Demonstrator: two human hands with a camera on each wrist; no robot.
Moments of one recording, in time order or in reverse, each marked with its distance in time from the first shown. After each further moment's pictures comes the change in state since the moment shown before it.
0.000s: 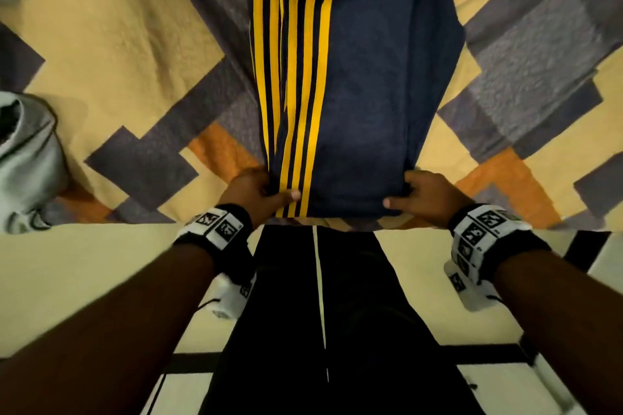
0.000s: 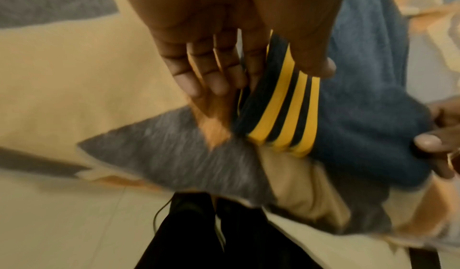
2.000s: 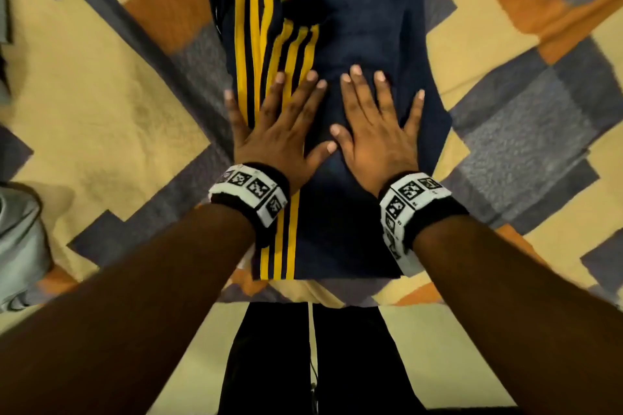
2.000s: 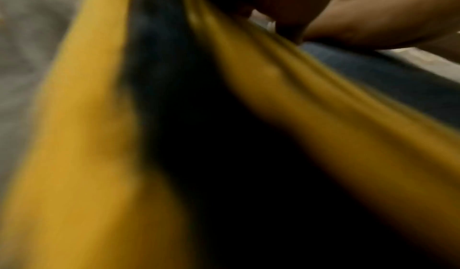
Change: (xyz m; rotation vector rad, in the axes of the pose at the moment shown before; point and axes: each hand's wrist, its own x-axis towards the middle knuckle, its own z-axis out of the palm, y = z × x) left_hand 0.106 0.129 -0.058 0.815 0.598 0.371; right_hand 0.111 -0.126 -0.068 -0.607 0.750 -0.343
